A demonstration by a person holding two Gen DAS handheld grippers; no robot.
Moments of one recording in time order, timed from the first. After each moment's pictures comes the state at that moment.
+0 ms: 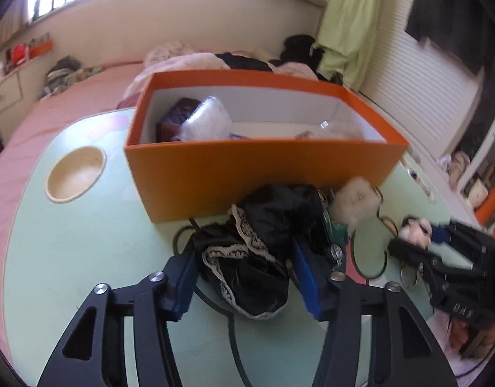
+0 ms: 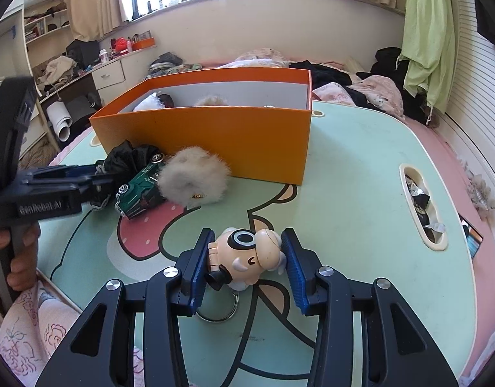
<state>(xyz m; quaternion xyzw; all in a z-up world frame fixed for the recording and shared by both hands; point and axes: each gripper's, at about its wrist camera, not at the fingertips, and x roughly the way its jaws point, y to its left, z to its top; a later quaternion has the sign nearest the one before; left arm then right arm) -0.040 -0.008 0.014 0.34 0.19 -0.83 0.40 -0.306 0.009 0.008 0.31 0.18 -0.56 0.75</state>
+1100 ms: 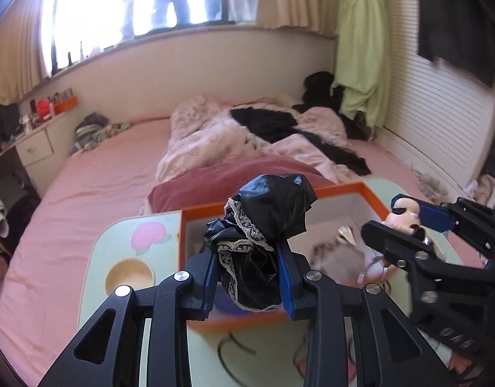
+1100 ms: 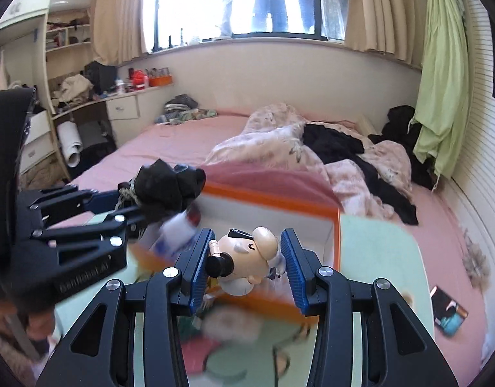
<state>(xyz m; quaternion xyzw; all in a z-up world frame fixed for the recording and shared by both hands) -0.073 -0.047 0.110 0.29 0.12 -0.82 0.48 -0.280 -0.054 0.111 0.23 0.14 -0.58 0.77</state>
